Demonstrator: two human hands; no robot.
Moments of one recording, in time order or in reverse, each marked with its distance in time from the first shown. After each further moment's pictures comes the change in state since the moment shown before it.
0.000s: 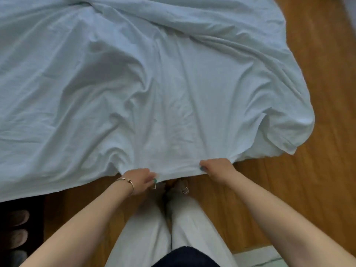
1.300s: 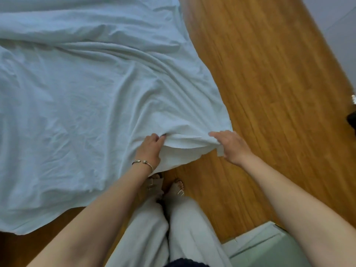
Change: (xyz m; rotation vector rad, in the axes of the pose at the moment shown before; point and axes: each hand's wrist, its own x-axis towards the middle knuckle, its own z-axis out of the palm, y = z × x) left_hand 0.220 0.389 -0.113 0.019 0.454 0.029; right_hand -0.102 0.424 0.036 0.214 0.477 0.136
